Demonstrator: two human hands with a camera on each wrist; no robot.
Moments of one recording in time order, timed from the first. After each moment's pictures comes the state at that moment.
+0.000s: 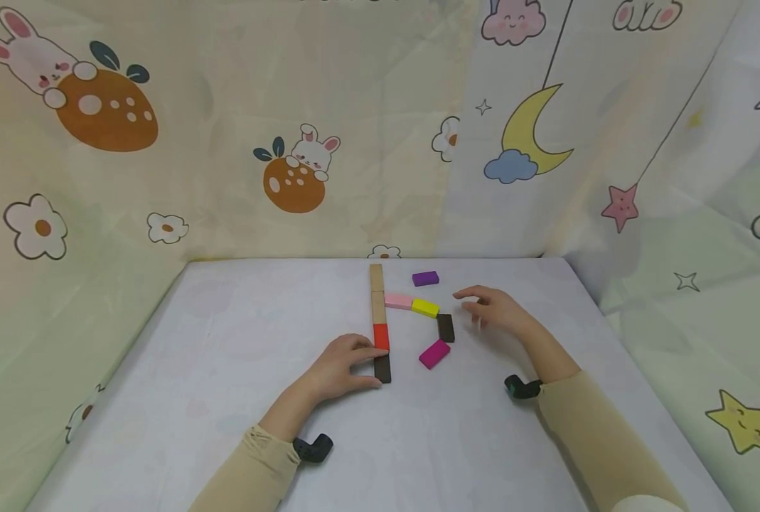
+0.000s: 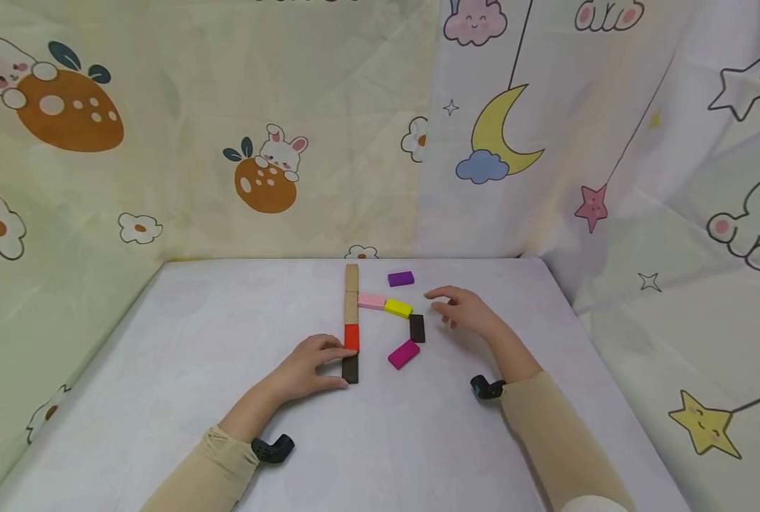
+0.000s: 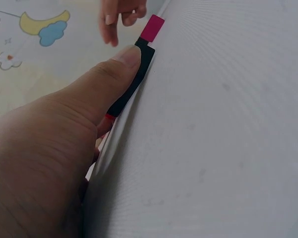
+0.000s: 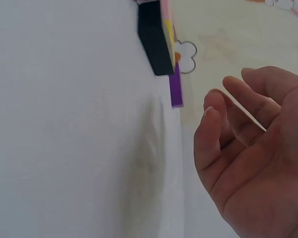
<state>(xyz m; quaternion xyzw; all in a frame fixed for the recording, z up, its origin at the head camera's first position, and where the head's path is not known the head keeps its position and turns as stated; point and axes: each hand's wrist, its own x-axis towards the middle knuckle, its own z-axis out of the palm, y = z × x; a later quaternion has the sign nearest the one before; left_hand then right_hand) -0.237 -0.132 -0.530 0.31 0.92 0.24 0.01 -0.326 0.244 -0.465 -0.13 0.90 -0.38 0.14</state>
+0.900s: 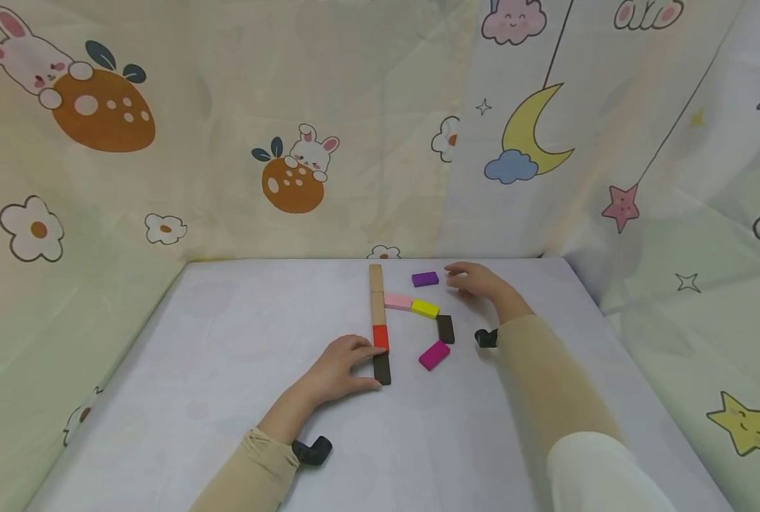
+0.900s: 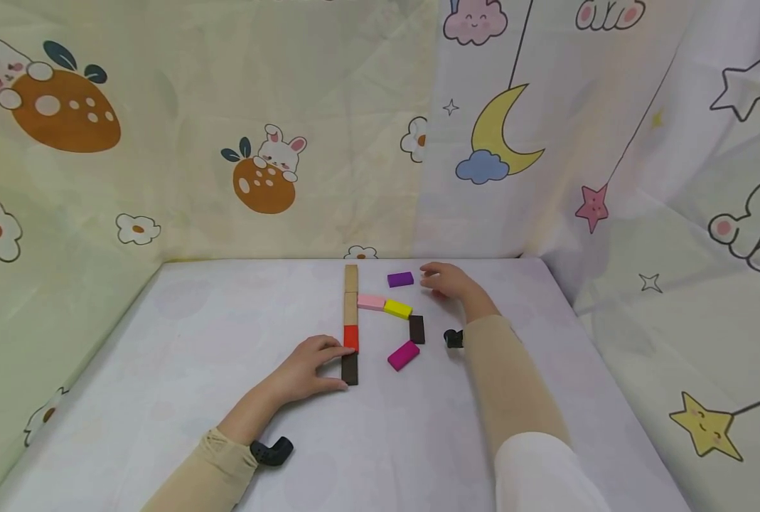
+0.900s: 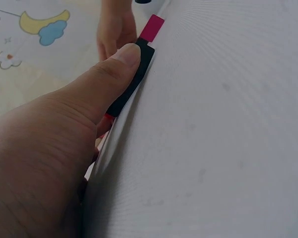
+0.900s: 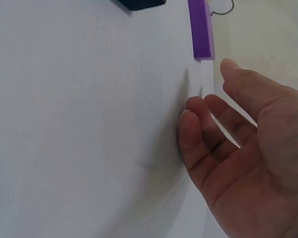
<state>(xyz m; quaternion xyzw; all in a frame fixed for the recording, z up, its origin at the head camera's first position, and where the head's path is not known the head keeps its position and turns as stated) -0.236 -0.130 -0.527 0.30 0.93 0.23 0.01 -0.415 0.227 -0.471 -0.09 0.93 -0.32 0.17</state>
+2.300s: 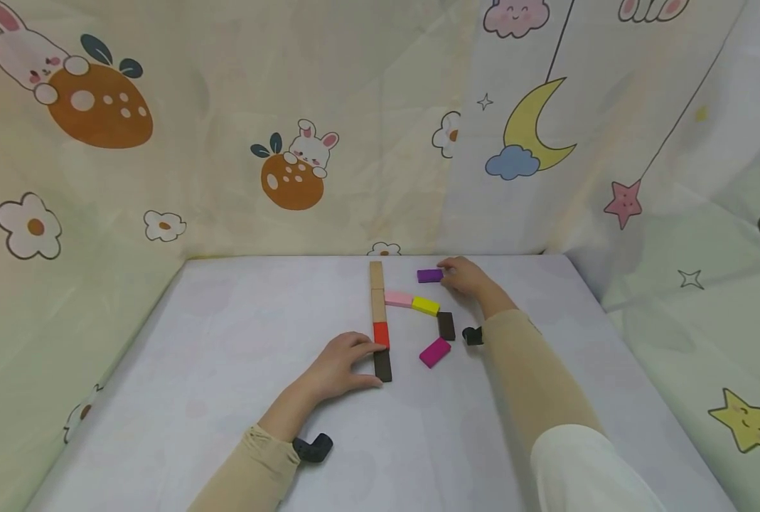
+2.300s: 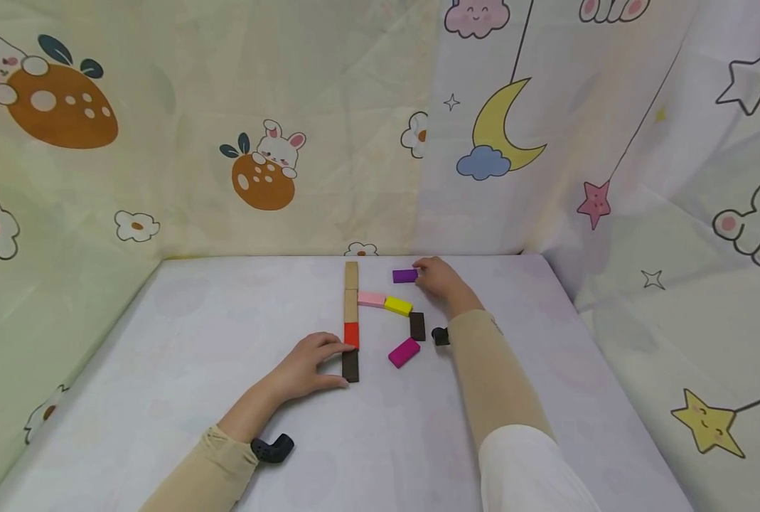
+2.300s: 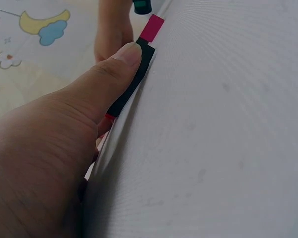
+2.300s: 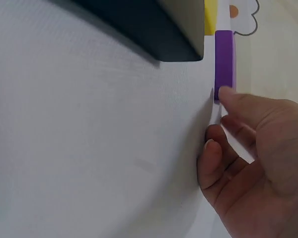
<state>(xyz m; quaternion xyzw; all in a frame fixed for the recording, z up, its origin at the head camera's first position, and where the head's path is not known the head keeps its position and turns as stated) -0.237 -0.131 -0.528 0.30 0.92 0.24 0.00 -0.421 0.199 -0.480 -0.13 0.96 -0.24 0.09</state>
